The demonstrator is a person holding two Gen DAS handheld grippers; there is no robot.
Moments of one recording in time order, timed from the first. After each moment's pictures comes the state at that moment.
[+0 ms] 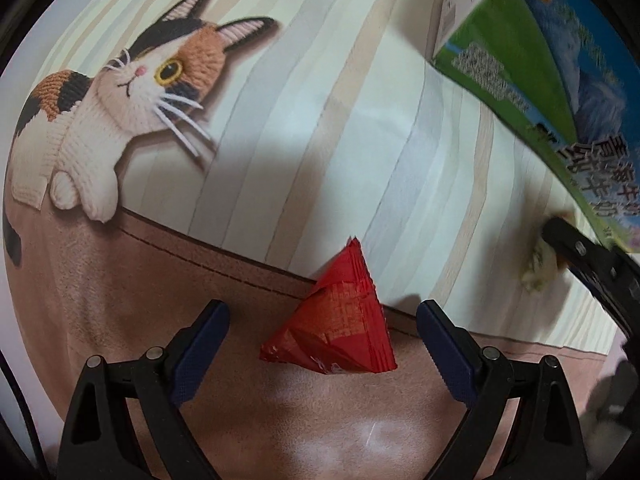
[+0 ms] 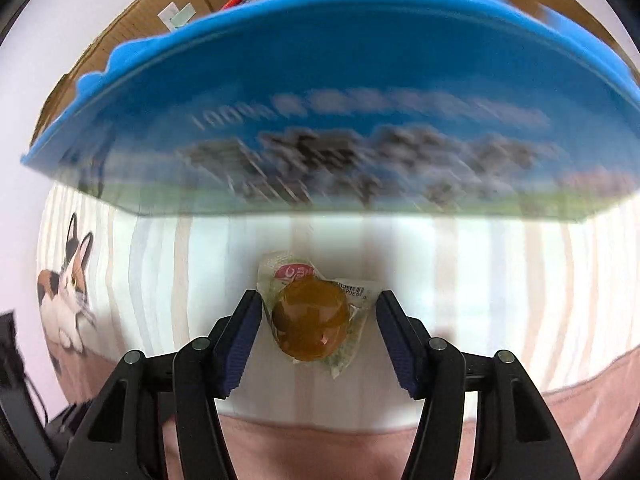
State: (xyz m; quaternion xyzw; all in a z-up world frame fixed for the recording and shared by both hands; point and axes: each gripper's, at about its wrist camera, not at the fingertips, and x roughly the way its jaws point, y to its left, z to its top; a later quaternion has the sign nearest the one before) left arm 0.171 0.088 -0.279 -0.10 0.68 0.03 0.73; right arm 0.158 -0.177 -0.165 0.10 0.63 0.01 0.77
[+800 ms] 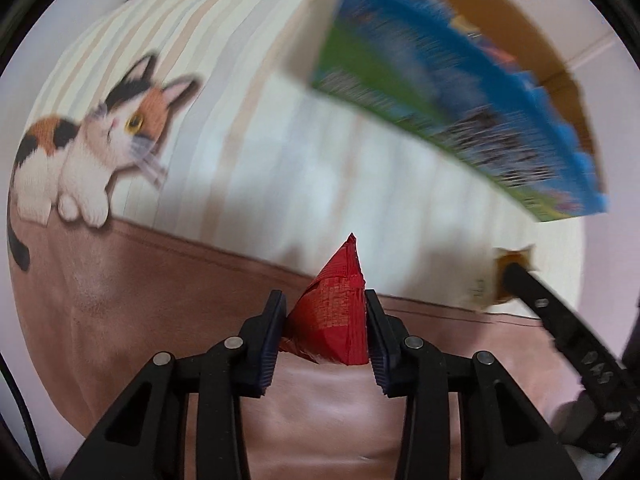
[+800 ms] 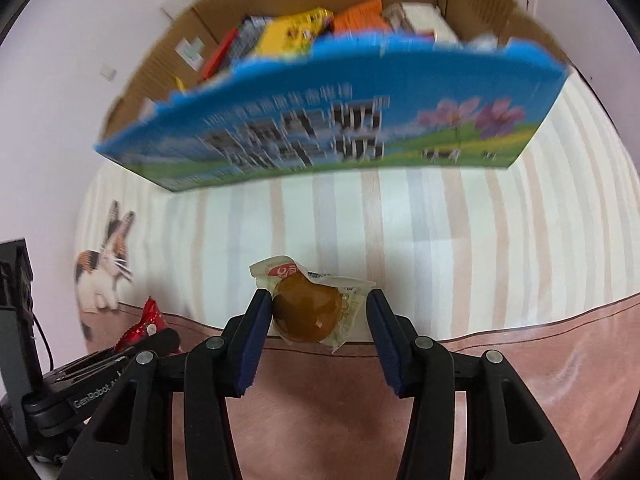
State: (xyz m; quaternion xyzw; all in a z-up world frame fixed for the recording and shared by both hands) left arm 0.172 0.000 -0.190 -0.10 0.66 -0.05 0.75; right arm 0.118 -0.238 -0.096 0.15 0.60 0.04 0.78
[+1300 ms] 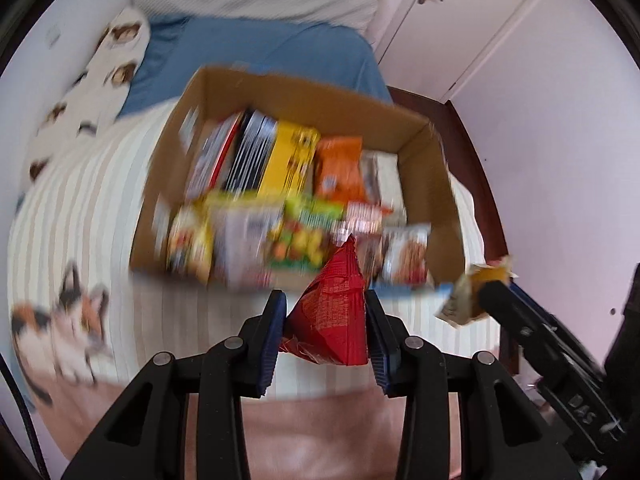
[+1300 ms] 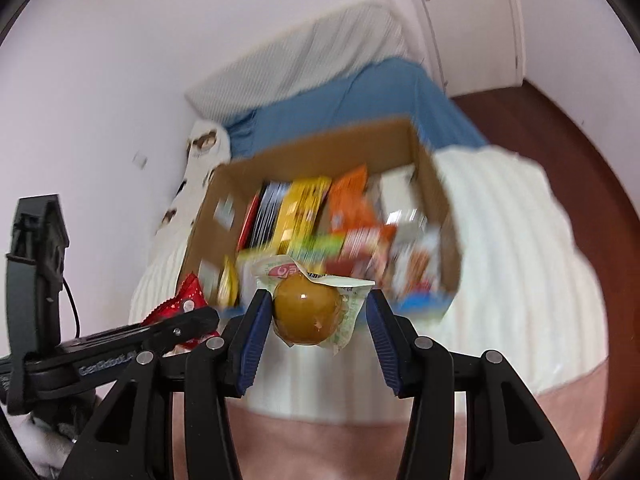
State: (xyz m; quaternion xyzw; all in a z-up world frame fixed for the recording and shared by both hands) left arm 0.266 -0.069 -0.076 -0.05 0.58 -0.17 0.80; right arm 0.180 -0.312 0.034 0.18 0.47 0.03 0.86
